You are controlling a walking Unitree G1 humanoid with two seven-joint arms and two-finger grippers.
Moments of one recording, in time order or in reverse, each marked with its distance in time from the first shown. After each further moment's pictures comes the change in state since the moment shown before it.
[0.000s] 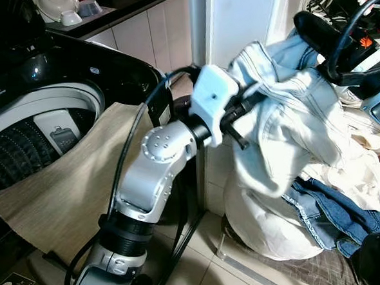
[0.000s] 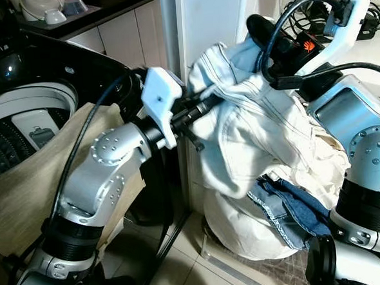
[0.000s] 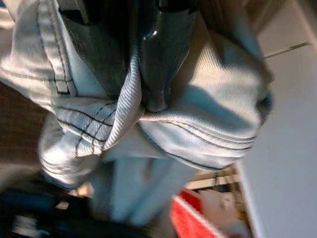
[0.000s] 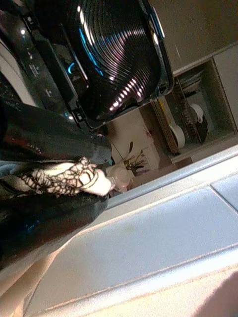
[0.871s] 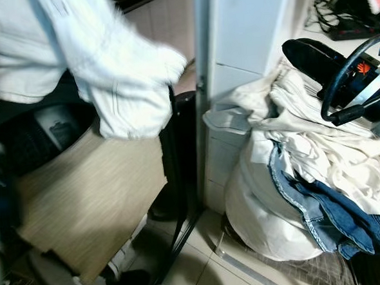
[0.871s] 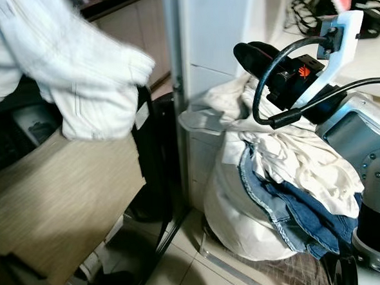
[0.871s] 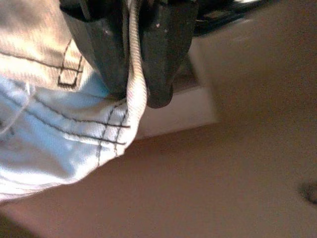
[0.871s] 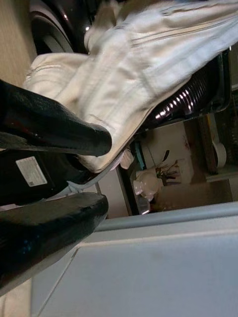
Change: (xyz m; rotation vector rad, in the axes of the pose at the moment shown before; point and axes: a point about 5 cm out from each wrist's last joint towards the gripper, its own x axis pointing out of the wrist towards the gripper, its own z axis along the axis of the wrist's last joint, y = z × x) left arm -0.129 0.200 0.210 1.180 -0.194 1.228; right arm -0.021 0.011 -0.010 -0.190 0.117 0.074
